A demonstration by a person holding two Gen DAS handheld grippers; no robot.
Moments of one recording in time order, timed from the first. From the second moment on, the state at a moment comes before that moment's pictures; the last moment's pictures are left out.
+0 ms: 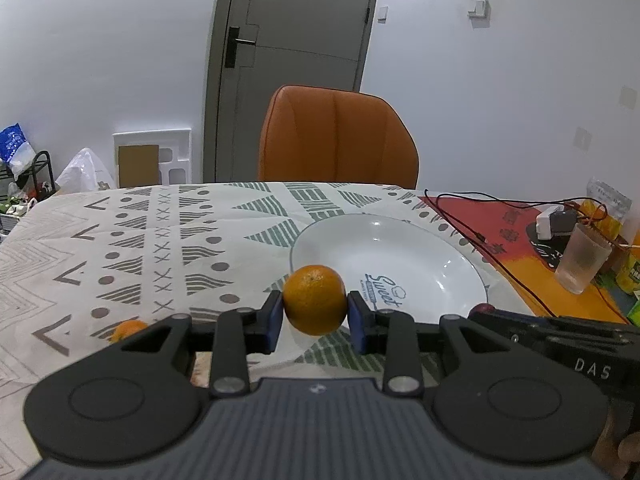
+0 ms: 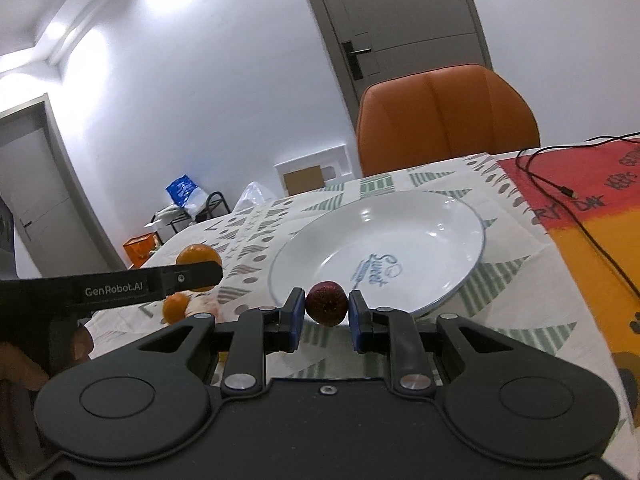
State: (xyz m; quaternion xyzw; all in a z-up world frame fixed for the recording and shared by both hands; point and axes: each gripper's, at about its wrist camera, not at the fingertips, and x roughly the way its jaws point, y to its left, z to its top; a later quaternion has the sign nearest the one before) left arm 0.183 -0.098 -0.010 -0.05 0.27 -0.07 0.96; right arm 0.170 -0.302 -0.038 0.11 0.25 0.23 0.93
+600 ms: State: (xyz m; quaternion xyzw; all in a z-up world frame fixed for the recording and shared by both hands) left arm 0.232 -0.123 -0.030 -0.04 0.31 -0.06 0.95; right arm 0.209 -0.313 -0.050 0.11 0.26 0.21 0.94
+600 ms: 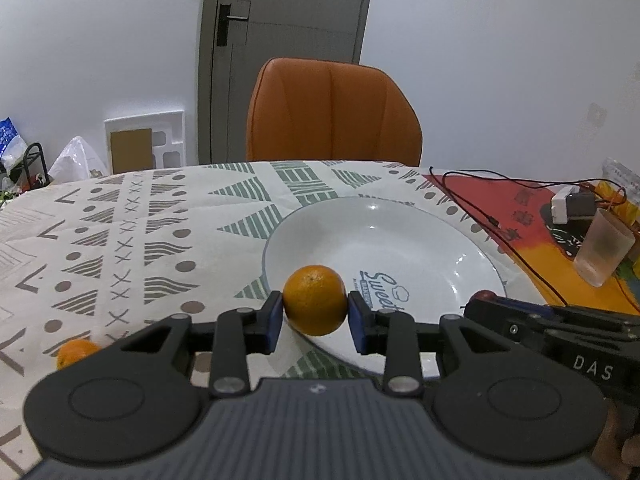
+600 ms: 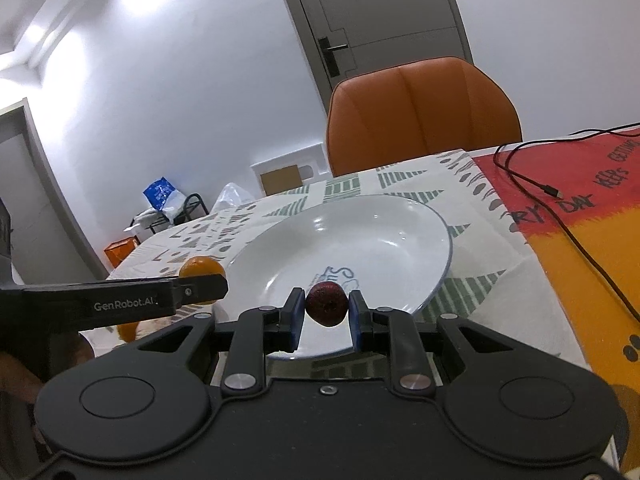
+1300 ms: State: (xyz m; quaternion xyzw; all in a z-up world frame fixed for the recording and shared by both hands) left arm 0.231 -0.114 -0.028 -0.05 0.32 -0.05 0.94; right arm 0.226 -0.307 -0.058 0.10 0.26 0.20 0.94
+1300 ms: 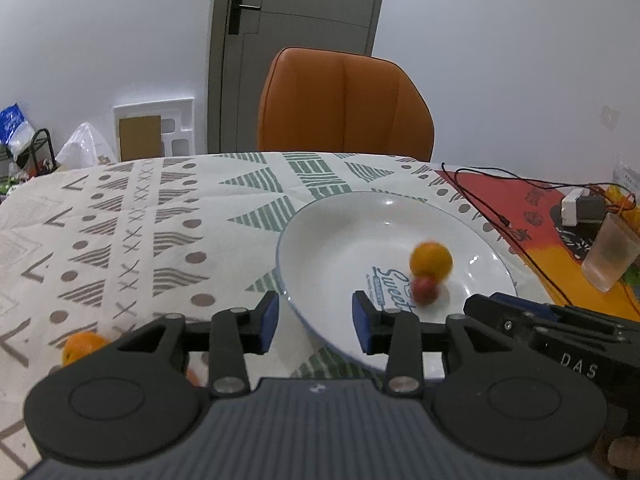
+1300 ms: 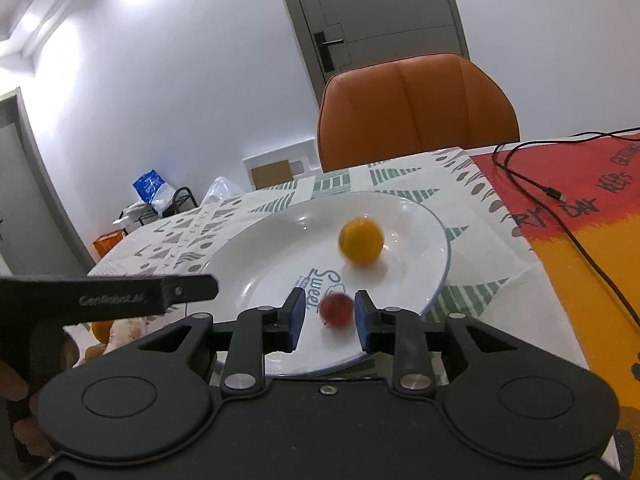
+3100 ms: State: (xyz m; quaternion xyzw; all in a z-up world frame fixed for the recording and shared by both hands) left arm 0.089 0.010 0.012 -0.13 0.22 0.06 0.97; right arm 0.138 -0.258 -0.017 0.09 0.23 0.23 0.94
